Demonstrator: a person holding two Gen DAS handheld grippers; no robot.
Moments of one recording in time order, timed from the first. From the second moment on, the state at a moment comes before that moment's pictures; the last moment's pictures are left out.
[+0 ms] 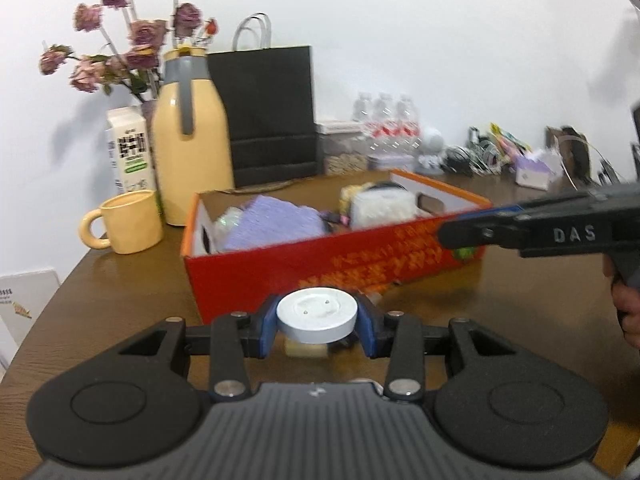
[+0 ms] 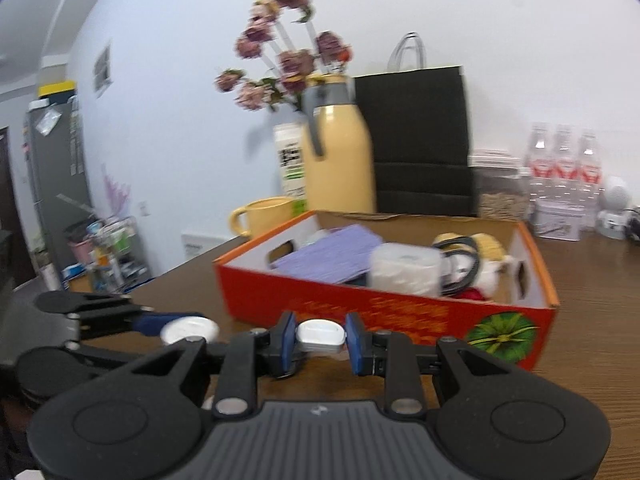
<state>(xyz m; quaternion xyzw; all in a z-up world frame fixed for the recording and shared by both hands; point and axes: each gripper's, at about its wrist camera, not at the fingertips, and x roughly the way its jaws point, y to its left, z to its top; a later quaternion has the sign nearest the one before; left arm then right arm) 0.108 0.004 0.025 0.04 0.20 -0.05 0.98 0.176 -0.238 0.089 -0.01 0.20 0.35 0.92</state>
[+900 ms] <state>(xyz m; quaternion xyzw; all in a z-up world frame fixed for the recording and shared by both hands) 0.256 0.005 0.070 -0.04 0.15 0.02 0.99 0.298 -0.234 0.089 0.00 0.15 0.22 0.96</state>
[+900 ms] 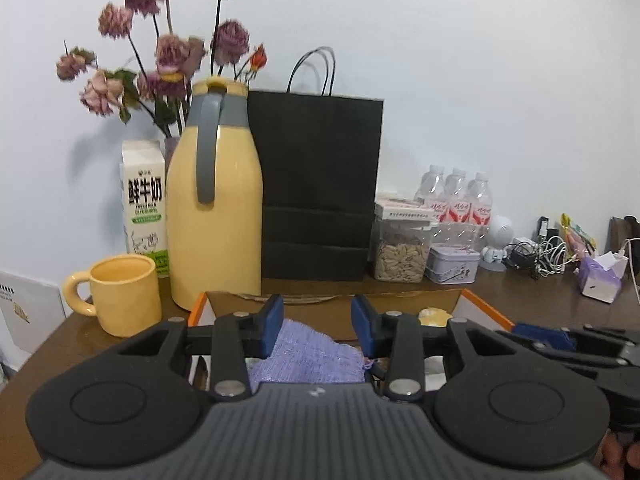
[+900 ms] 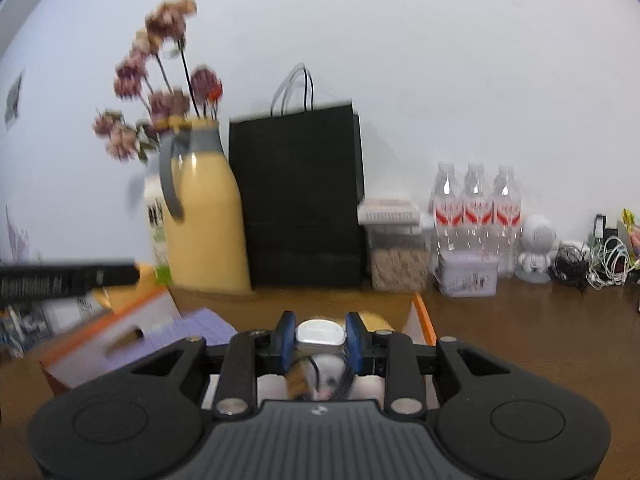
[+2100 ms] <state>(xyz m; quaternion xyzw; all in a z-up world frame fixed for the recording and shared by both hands) 0.198 0.028 0.042 -0.06 0.17 0.06 0.98 0.259 -0.249 0.082 0.00 0.10 0.19 0.98</state>
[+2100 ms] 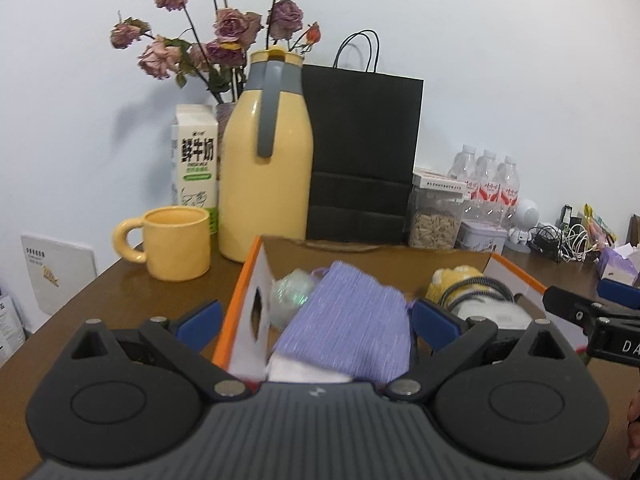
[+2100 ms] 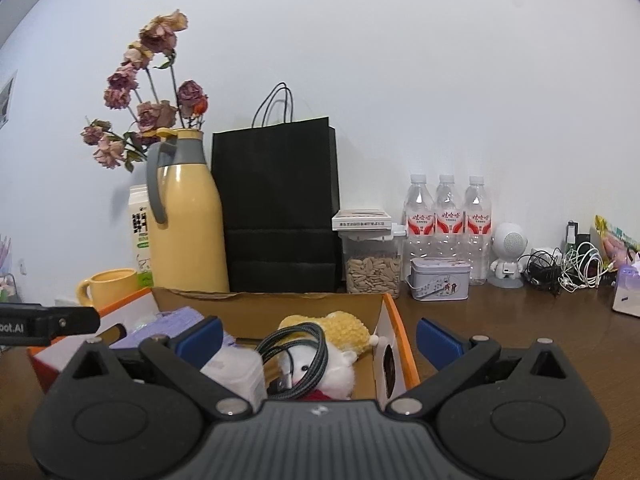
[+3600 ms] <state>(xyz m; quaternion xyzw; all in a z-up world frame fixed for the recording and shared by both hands) 0.080 0.070 0.023 -0.07 0.25 0.07 0.96 0.114 -0.172 0.042 -0.12 0.28 0.41 0.86</state>
